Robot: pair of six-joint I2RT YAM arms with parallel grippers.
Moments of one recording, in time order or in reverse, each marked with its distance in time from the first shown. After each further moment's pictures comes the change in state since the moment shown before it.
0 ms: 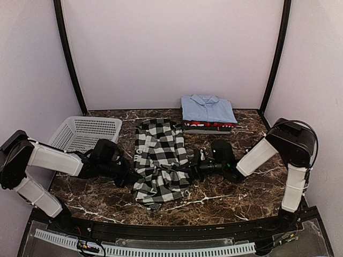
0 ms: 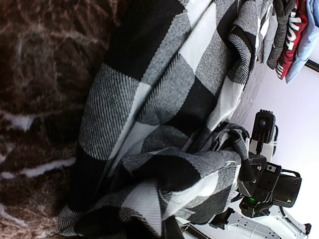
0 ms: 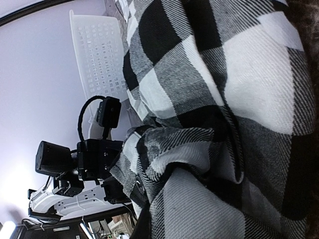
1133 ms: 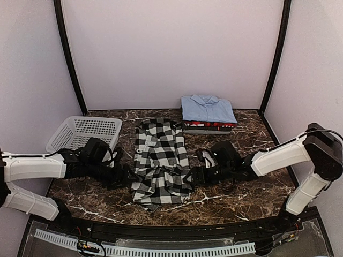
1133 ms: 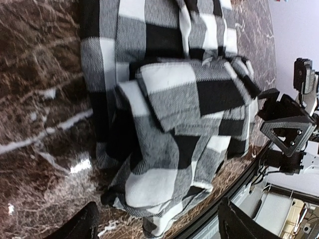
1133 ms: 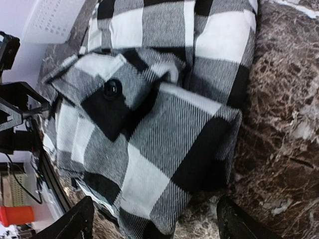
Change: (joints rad) left arm -0.018 -0.270 0.035 -0.414 -0.059 0.572; right arm 0.080 -0.307 -0.018 -0.651 0.246 -0.757
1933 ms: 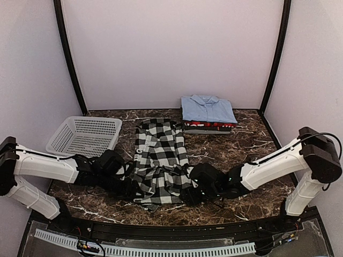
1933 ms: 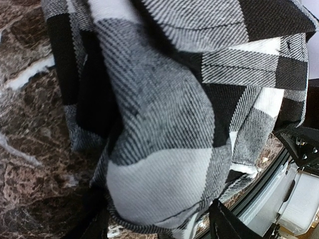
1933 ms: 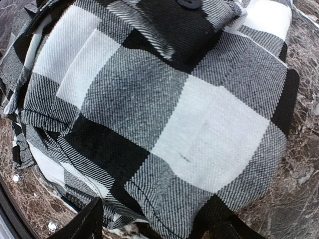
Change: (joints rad) left arm -0.202 0.146 -0.013 0.027 -0.100 0.008; right arm 0.320 0.055 0.084 -0.204 0.468 -0.138
